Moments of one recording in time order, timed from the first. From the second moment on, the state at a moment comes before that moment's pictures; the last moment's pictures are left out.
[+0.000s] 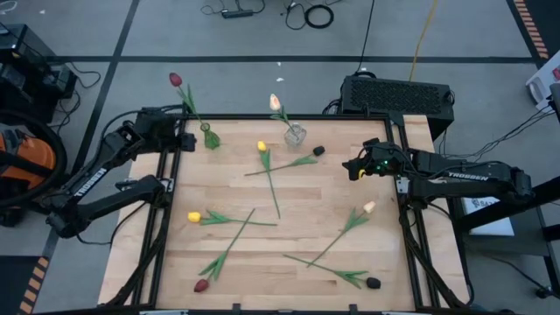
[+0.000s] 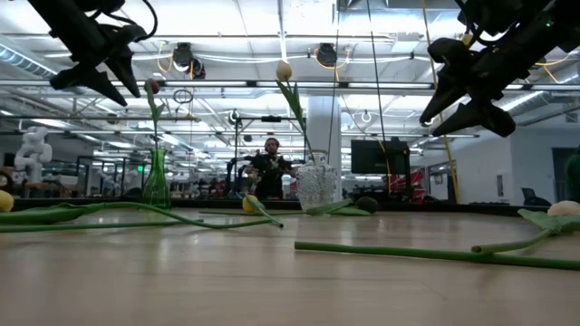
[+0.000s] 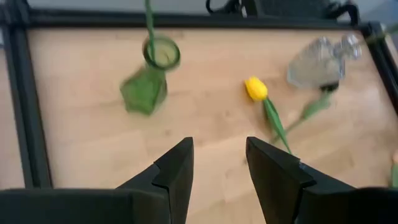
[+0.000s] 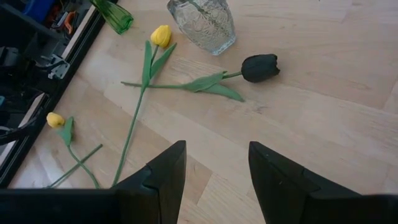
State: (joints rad) left arm 0.84 0.65 0.83 -0.97 0.09 -0.59; right arm -0.26 0.75 0.52 -0.43 0.16 0.89
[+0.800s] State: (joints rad) left arm 0.12 0.93 0.83 -0.59 -0.38 -0.83; right arm -0.26 0.75 0.52 -0.44 0.08 0.85
